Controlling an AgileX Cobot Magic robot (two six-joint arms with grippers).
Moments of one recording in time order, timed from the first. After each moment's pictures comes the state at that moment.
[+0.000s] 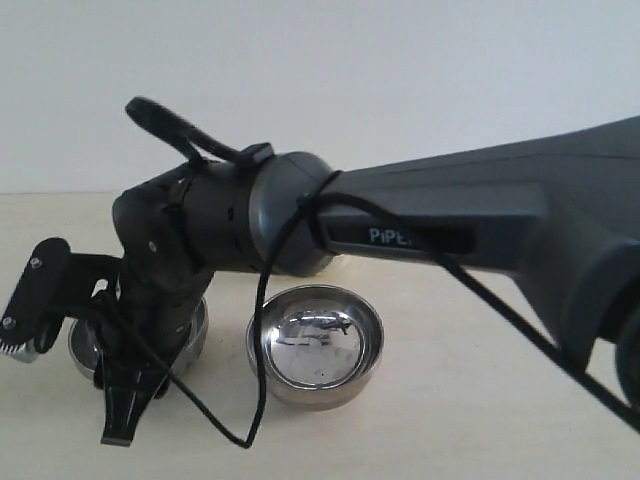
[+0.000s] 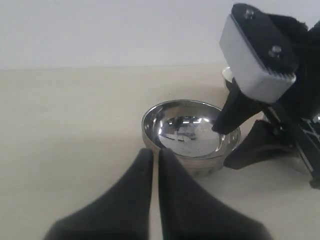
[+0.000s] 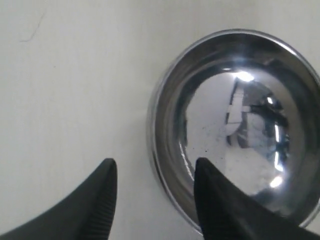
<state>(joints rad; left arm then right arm) -0.11 0.00 0.00 -0.25 0.32 0.22 1.01 2.17 -1.73 0.06 0.67 -0.67</state>
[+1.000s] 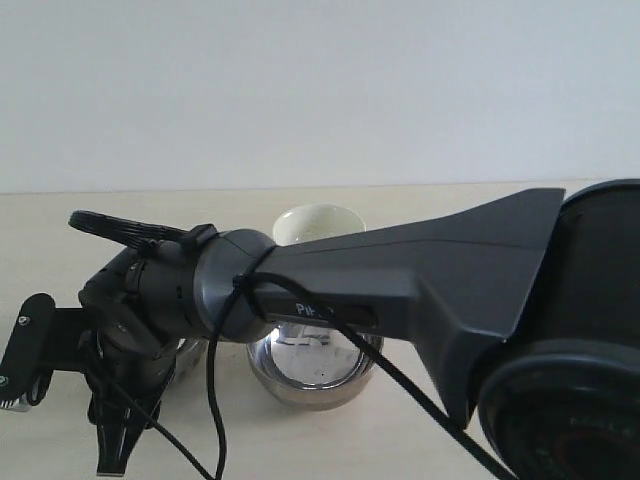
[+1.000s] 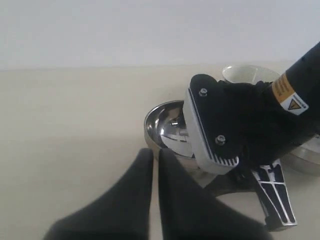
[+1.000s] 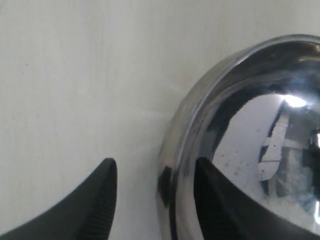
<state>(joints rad) -0.11 0.00 0.00 -0.25 0.32 0.22 1.06 2.31 -1.80 -0.11 0.62 -0.54</state>
